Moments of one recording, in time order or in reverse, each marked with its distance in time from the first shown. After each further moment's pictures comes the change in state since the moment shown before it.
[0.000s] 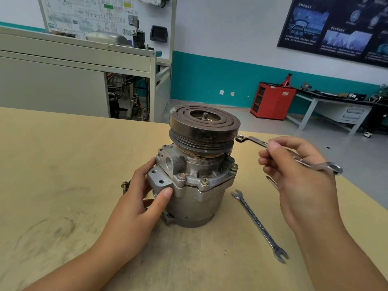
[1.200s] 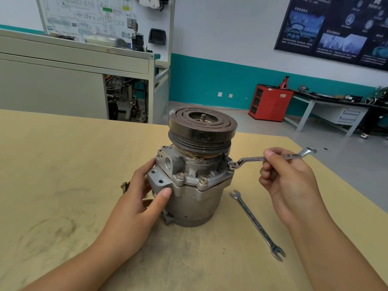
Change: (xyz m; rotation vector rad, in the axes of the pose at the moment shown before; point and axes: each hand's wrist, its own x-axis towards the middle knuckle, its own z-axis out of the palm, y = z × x) left_hand 0.000 -0.001 -0.002 0.015 -0.019 -0.005; right_hand 0.015 0.020 -0.009 0.122 0.022 0.261
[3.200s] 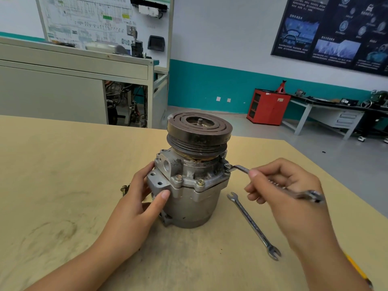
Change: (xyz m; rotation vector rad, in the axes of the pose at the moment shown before) left_hand 0.000 0.004 -0.001 0.018 -0.002 0.004; right_hand -0.049 -0.012 0.001 -0.470 -0.101 -0.346
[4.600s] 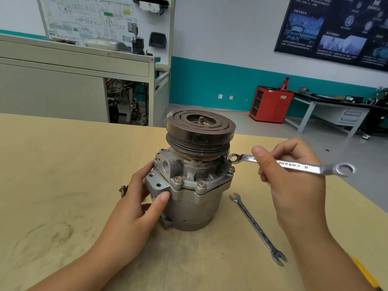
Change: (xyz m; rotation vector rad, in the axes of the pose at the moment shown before) left_hand -0.001 0.001 0.004 0.006 0.021 0.002; right_hand 0.025 0.006 0.012 0.120 0.135 -0.135
